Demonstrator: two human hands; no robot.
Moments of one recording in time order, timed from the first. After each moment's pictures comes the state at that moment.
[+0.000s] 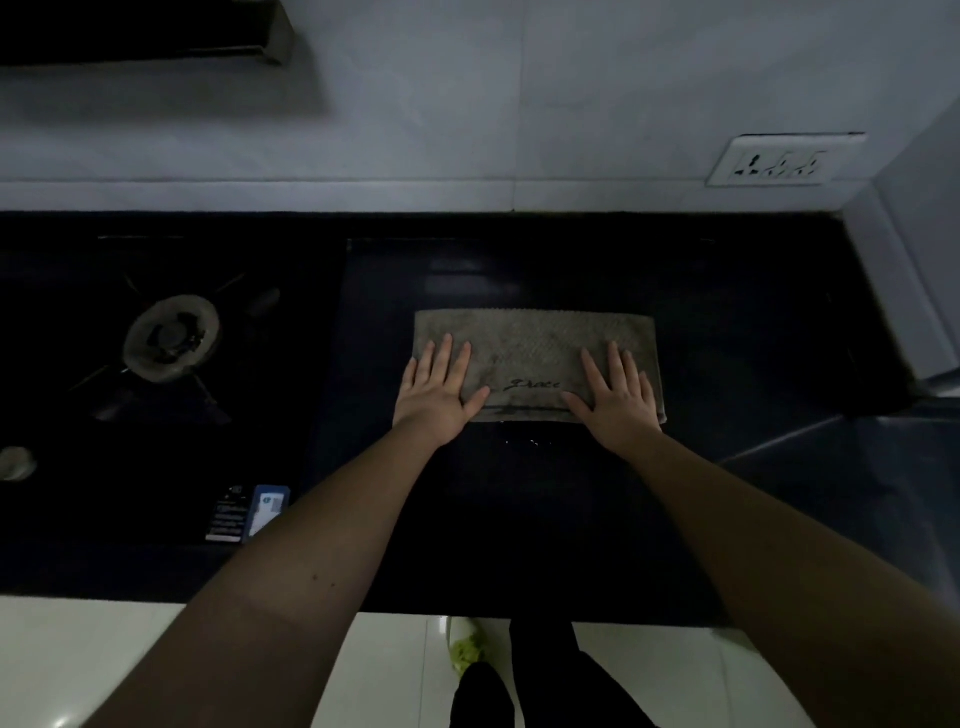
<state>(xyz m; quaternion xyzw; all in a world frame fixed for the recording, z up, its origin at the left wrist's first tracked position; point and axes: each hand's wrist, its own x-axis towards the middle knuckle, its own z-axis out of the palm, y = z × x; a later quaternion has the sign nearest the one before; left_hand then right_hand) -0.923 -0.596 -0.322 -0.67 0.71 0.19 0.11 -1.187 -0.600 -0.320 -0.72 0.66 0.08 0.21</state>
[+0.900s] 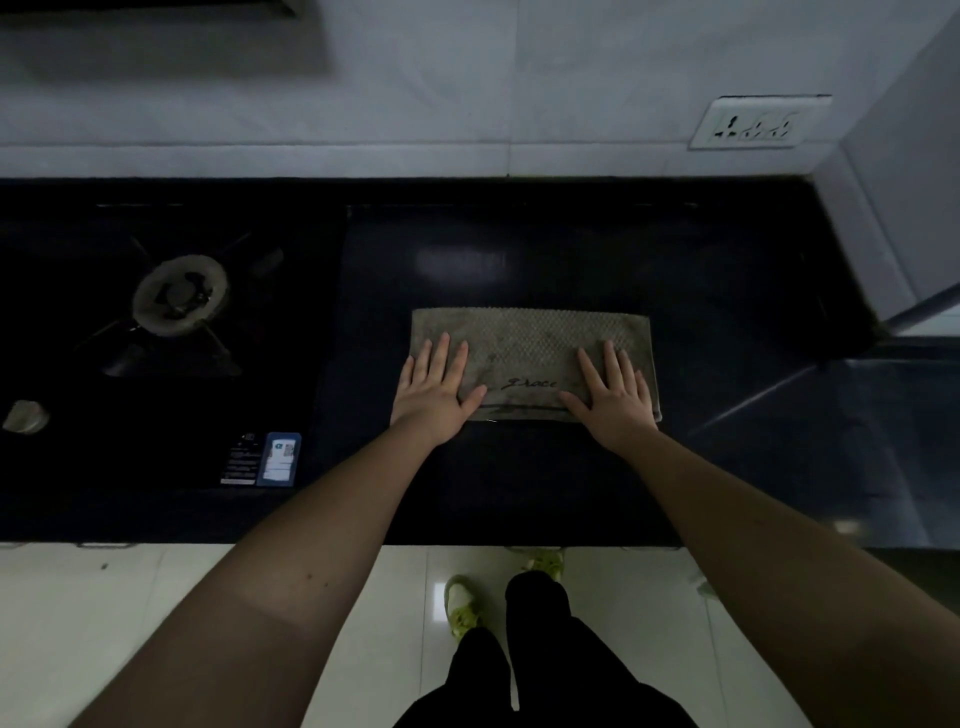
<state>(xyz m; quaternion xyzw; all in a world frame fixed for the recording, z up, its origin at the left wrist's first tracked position) -0.921 -0.526 -0.320 -0.66 0.72 0.20 0.10 -1.186 -0.526 -0.320 -0.71 0.67 0.07 0.22</state>
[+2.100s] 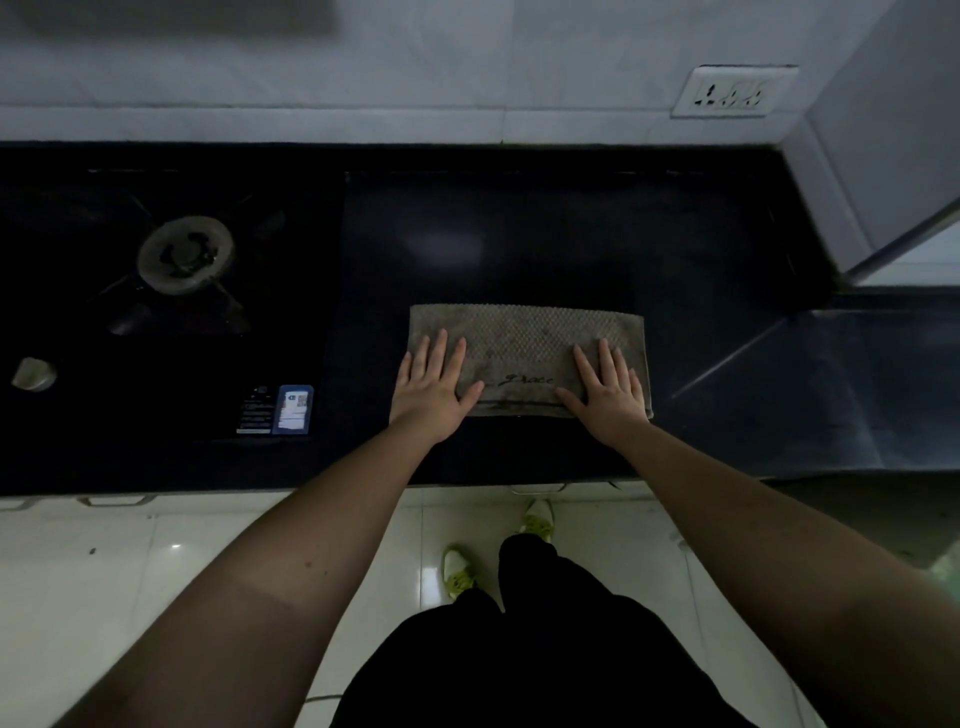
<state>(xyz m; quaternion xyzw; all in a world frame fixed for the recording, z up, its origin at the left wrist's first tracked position) -0.911 -0.460 -0.323 -0.65 0.73 0.18 0.08 -1.177 -0.456 -0.316 -0.69 0.68 0.08 0.23</state>
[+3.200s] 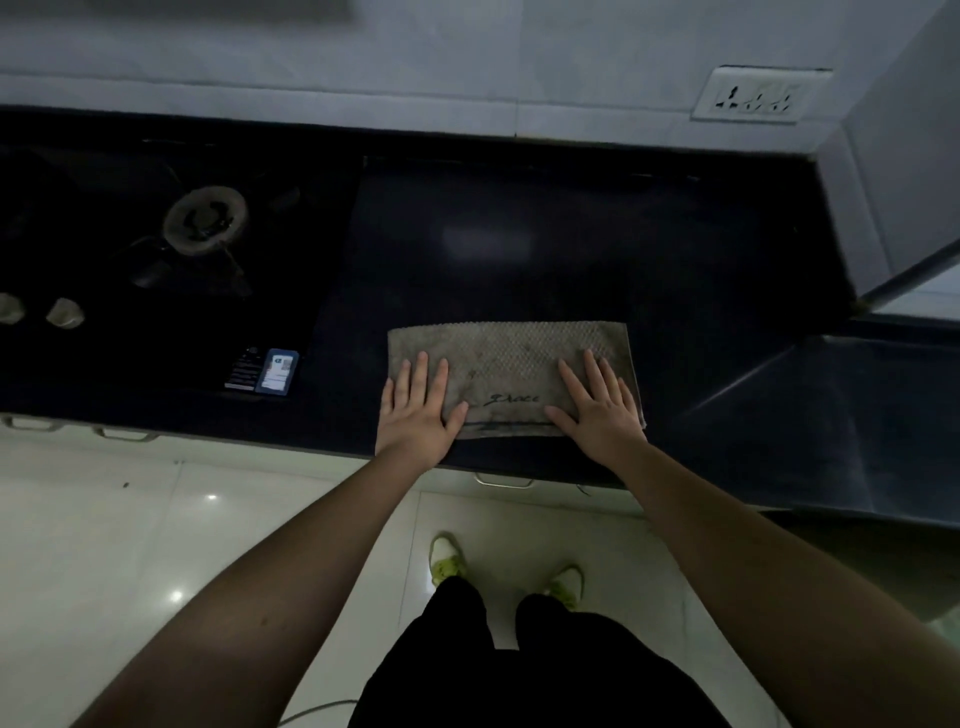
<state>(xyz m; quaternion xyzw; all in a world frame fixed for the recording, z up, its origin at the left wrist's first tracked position) -0.957 -0.396 -0.325 -0.74 0.65 0.18 0.07 -1.220 -0.444 -0.316 -0.77 0.60 0.08 0.22</state>
